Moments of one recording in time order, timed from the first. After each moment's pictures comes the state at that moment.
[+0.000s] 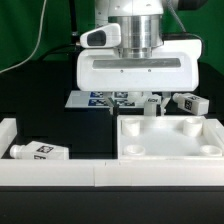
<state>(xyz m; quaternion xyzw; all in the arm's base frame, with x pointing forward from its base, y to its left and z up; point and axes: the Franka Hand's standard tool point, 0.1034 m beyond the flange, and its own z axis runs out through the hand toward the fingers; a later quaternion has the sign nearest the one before) 0.529 0.011 0.041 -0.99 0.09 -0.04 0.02</state>
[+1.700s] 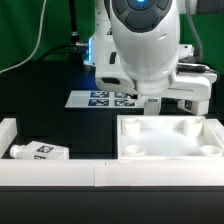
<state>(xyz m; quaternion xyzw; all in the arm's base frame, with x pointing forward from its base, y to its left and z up) 0.459 0.055 0.041 -0.90 0.13 0.41 0.06</state>
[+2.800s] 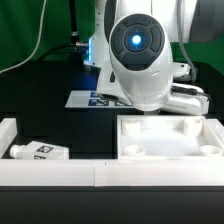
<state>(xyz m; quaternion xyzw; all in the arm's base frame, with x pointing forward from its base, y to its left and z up) 0.423 0.058 0.006 -0.88 0.16 0.44 0.05</state>
